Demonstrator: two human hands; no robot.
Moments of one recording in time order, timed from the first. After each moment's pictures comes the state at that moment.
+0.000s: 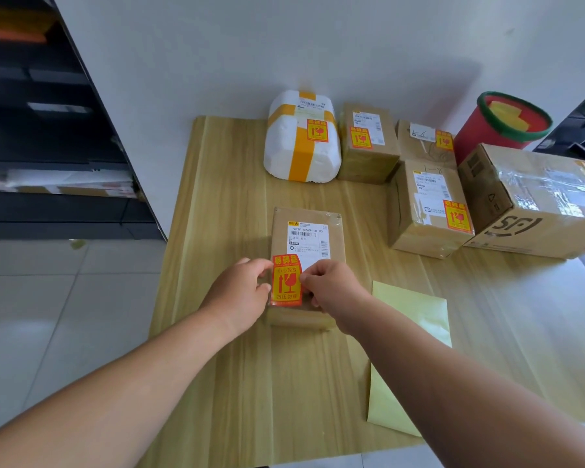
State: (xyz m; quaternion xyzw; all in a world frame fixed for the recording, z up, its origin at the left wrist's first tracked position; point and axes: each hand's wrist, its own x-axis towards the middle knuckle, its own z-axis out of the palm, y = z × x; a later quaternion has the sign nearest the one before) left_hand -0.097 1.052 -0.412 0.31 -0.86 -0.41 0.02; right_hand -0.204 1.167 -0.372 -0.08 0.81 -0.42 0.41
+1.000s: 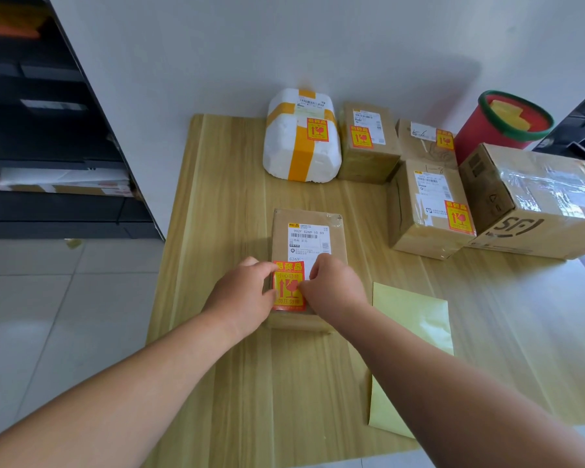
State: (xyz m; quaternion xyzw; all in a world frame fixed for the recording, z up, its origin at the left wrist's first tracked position) left_hand -0.103 1.052 -0.416 0.29 -0.89 -0.36 0.03; right_hand -0.212 1.157 -0.392 -0.20 0.93 -0.20 0.25
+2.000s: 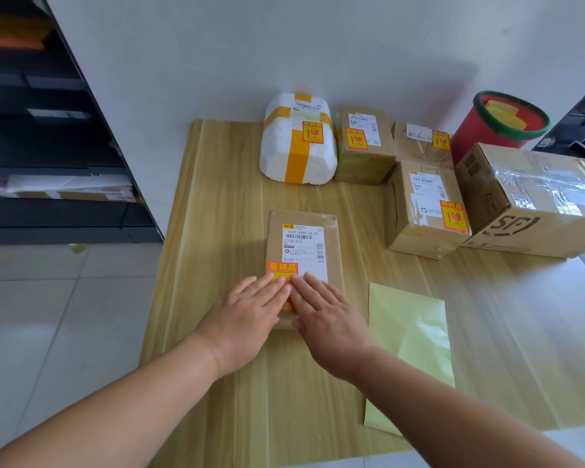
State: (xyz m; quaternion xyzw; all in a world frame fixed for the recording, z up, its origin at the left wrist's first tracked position) left_hand -0.081 1.069 -0.428 0.05 -1.00 -0.05 0.01; right_hand -0.200 1.216 -0.446 -0.58 0.82 -0.01 0.03
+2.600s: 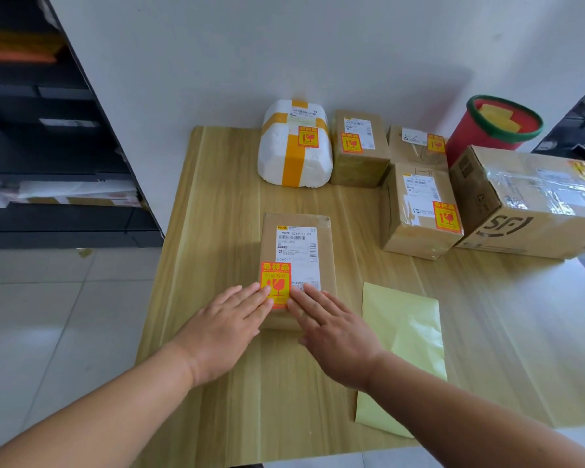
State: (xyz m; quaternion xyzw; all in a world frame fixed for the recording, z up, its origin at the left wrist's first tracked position) left_hand -0.058 1.072 -0.430 0.03 -1.00 0.00 -0.01; right_hand -0.208 1.248 -0.445 -0.64 0.77 0.03 0.00
